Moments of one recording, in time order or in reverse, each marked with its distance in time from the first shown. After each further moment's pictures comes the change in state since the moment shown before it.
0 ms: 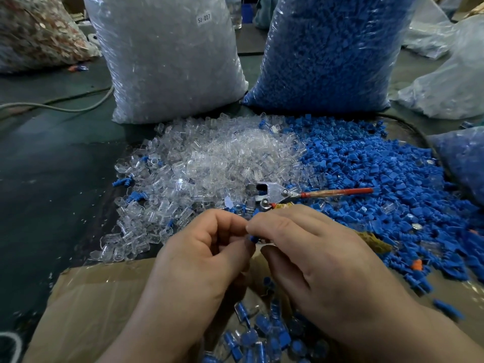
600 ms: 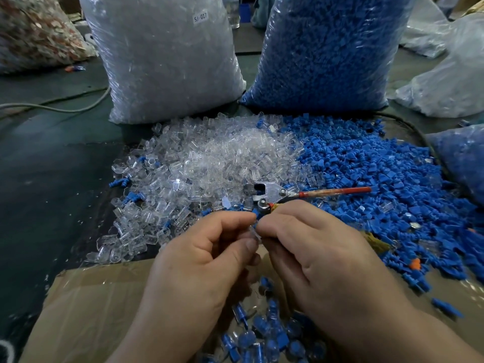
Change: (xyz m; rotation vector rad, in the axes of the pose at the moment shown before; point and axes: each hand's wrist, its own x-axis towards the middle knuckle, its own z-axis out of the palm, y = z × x) left_hand -0.005 0.001 0.004 -0.053 0.019 0.034; right_hand -0.001 -0.003 0.003 -0.004 0.091 0.084
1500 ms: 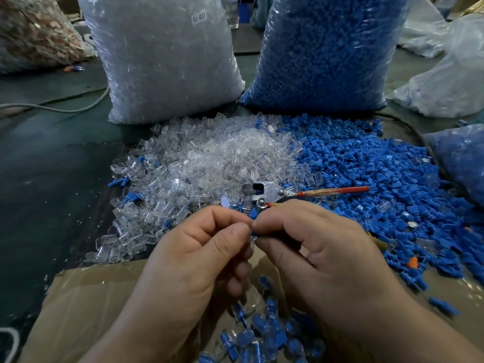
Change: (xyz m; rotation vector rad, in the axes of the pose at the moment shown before) left_hand 0.006 0.002 -0.008 -0.353 -0.163 -0.164; right_hand 0.001 0.002 -0.002 0.190 -0.011 0.109
